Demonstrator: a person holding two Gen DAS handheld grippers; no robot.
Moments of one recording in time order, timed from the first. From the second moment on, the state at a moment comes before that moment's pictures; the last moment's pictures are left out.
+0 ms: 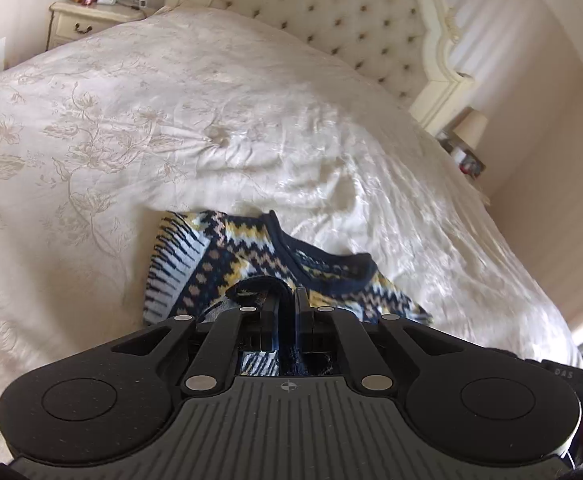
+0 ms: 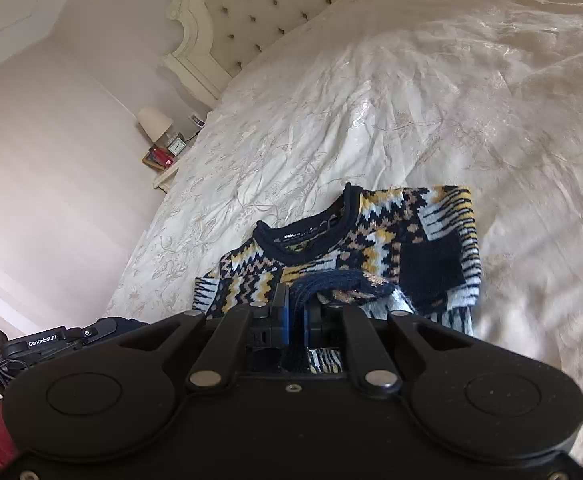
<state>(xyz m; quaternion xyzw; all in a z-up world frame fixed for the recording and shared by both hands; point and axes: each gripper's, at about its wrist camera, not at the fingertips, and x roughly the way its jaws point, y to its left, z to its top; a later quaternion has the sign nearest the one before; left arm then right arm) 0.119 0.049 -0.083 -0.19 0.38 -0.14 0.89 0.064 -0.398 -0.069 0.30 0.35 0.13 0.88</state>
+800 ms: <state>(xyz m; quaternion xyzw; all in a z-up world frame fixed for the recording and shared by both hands) 0.262 0.028 -0.163 -0.14 0.48 -0.09 0.86 0.217 -0.410 -0.164 0.32 0.44 0.07 0.84</state>
